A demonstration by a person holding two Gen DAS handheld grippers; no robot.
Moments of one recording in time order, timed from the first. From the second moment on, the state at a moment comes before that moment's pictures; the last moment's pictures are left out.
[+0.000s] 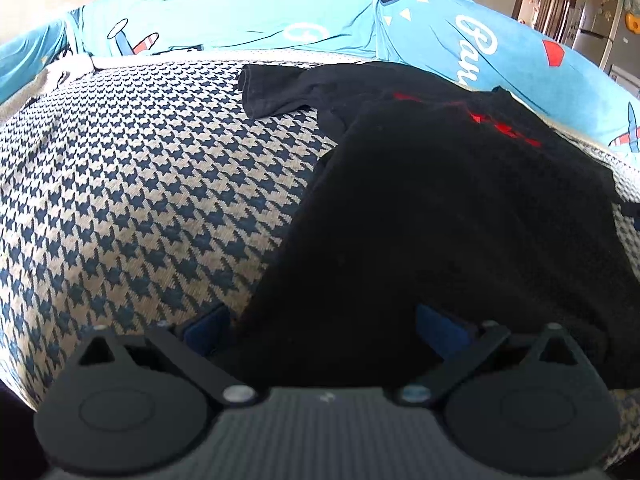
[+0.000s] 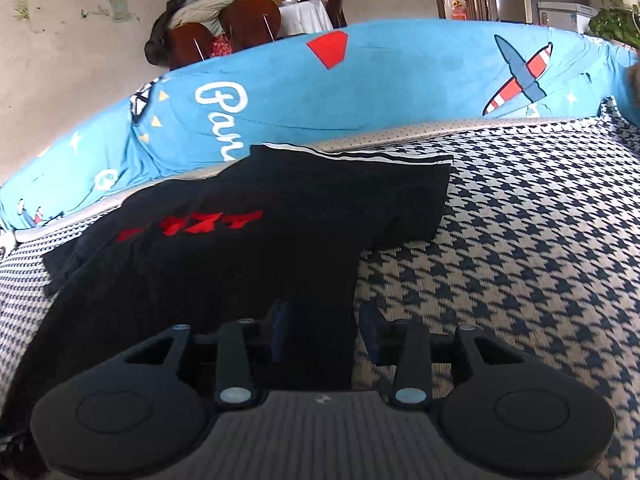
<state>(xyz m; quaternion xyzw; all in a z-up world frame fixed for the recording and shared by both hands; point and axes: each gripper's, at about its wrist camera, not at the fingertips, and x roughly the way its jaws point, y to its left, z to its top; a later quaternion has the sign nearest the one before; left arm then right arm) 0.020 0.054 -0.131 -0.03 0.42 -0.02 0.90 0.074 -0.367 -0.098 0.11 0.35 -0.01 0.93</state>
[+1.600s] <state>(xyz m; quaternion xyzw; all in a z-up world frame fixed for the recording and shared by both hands) 0.002 0.026 -0.128 0.01 0.41 -0.08 0.91 0.039 -0.360 -0.090 0.11 0.32 -0.04 0.94</state>
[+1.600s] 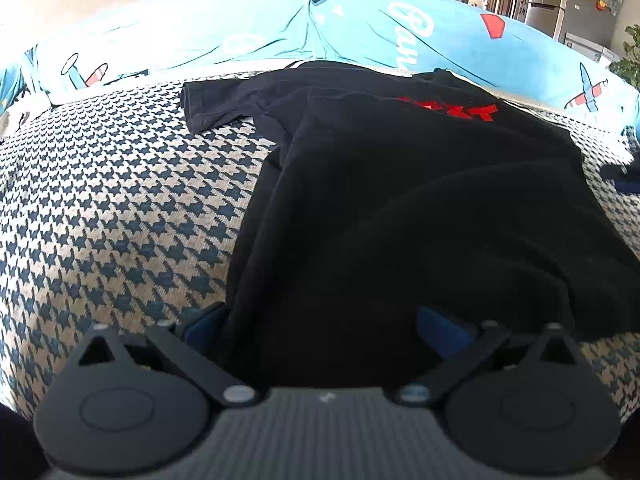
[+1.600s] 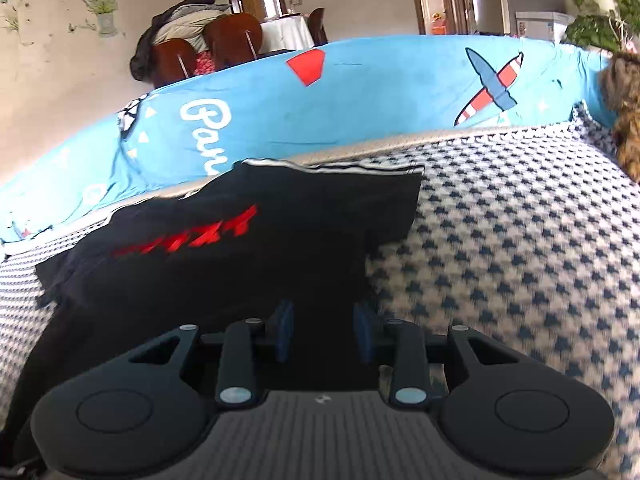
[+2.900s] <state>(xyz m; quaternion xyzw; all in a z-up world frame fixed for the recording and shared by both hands) -0.025 0.027 -0.124 0.00 0.40 -0.12 0.91 -0.100 -0.322 -0.127 0.03 0.37 -0.09 0.92</state>
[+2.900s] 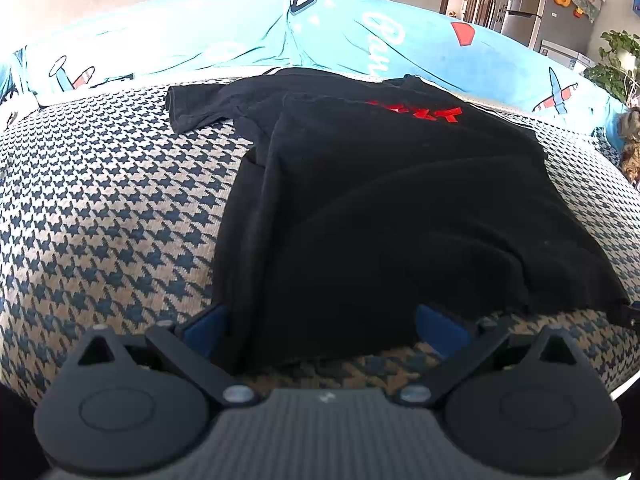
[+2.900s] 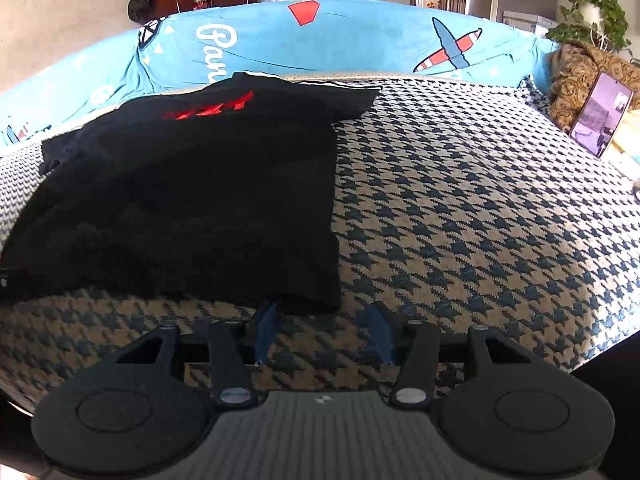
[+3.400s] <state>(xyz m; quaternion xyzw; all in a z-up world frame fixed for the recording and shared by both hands) -0.026 0.029 -0.124 -0.01 0.40 -0.11 0.91 -0.088 -0.314 -0.133 0.01 0.32 -0.10 0.94</state>
